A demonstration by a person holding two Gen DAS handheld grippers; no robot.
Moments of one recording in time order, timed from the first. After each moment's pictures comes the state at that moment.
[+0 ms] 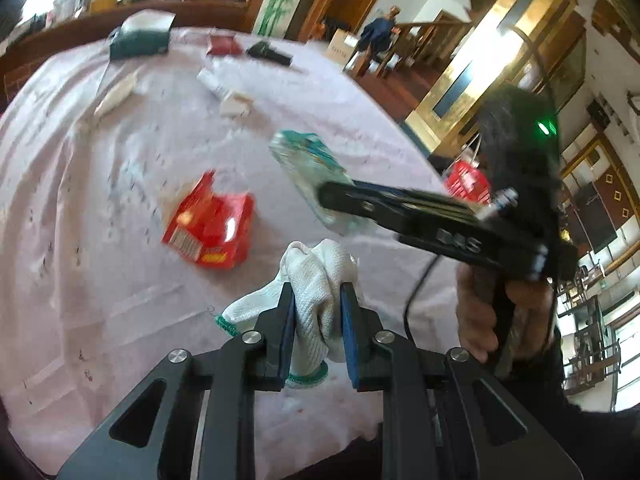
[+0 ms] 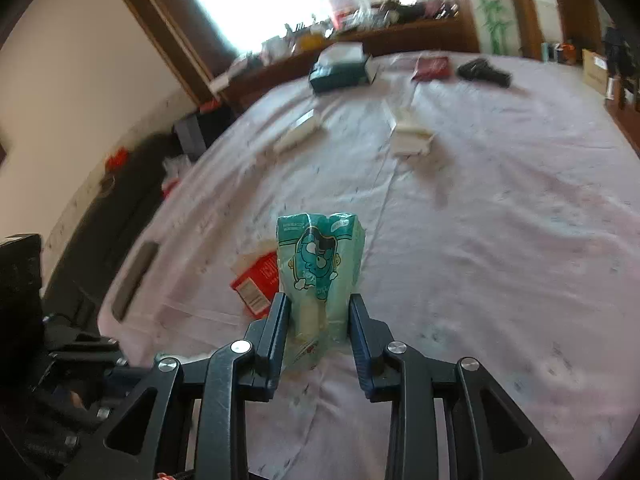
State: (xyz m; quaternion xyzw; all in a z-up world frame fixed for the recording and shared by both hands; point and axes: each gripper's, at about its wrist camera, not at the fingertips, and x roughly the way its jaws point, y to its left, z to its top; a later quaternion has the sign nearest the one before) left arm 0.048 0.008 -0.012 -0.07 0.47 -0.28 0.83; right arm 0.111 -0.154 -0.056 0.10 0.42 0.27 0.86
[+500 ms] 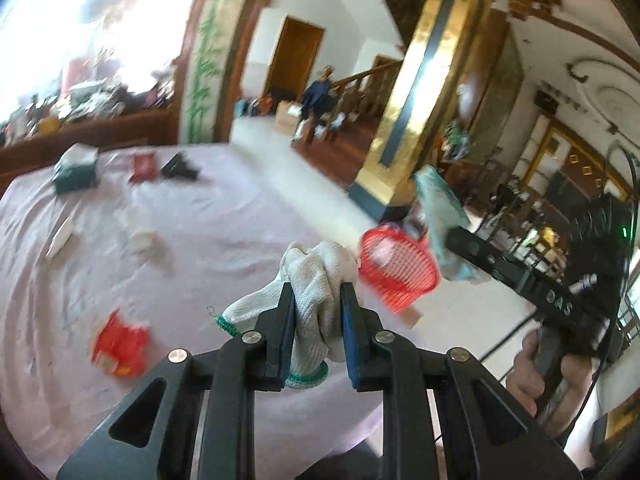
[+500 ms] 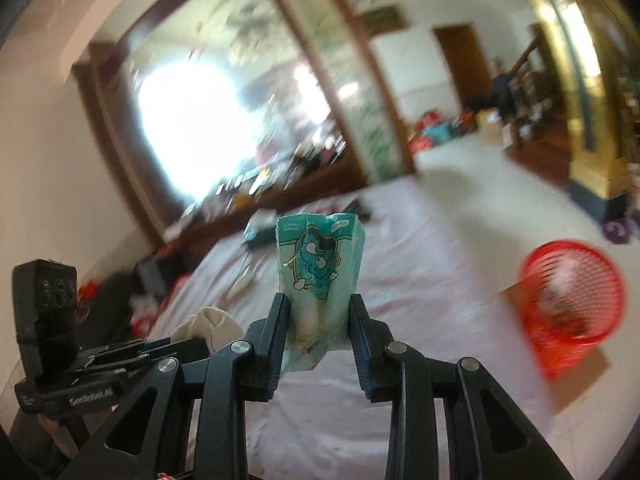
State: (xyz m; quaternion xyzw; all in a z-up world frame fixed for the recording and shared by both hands) left arm 0.003 -0.125 0.116 -0.03 0.32 -0.35 0.88; right arm -0.065 -0.324 0.087 0.18 0.21 0.08 0.96
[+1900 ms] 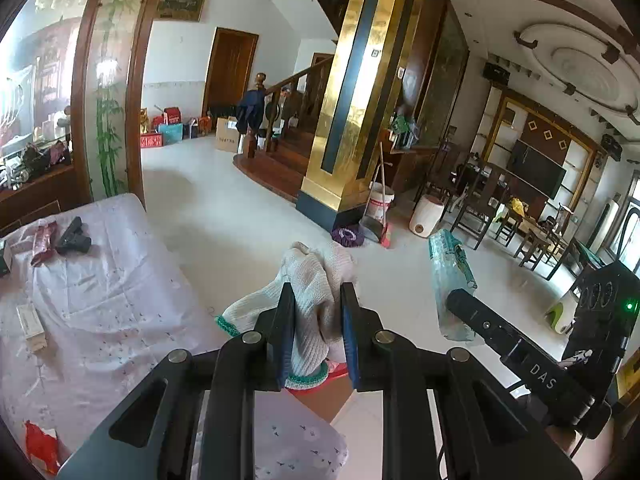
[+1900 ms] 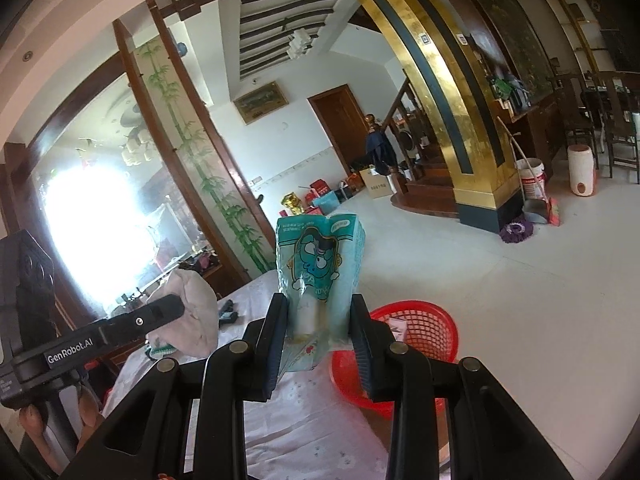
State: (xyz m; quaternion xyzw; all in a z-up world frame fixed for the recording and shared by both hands) left arm 0.043 -0.347 0.129 0.02 0.29 -0.43 0.86; right arm -0.126 -0.495 0.099 0.26 0.13 -0.12 0.95
